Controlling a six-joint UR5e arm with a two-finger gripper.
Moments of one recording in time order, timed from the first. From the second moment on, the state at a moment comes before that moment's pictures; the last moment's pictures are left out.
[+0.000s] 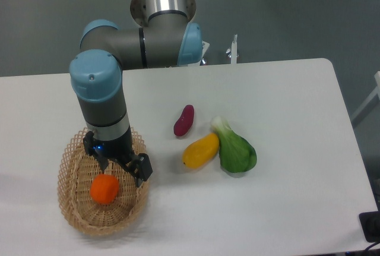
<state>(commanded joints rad) 2.08 -1.96 -1.50 -1.00 1.55 0.60</state>
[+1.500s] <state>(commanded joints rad) 1.99 -2.10 -1.54 -0.93 1.57 0.34</state>
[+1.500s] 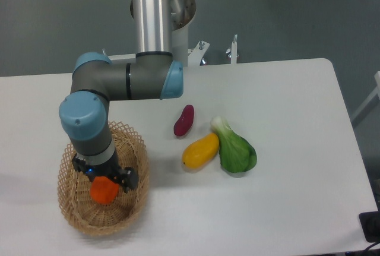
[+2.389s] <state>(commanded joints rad) 1.96 -2.14 -1.55 -0.90 1.64 0.33</state>
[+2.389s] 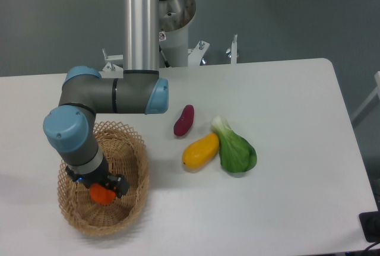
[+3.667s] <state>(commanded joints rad) 2.05 -1.99 -1.51 -0.94 1.58 0.48</state>
